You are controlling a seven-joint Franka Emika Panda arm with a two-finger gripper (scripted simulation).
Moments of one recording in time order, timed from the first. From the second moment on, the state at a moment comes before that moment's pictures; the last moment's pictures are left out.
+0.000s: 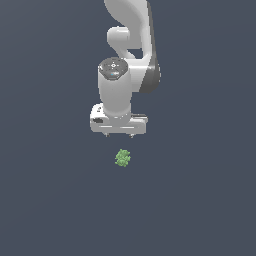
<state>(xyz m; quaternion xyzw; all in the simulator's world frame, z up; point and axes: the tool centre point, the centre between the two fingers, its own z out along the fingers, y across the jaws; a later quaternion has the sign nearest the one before) -0.003 -0.035 0.174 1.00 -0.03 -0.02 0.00</state>
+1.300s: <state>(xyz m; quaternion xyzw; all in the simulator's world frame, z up) 0.019 -0.022 0.151 1.00 -0.05 0.00 0.01</state>
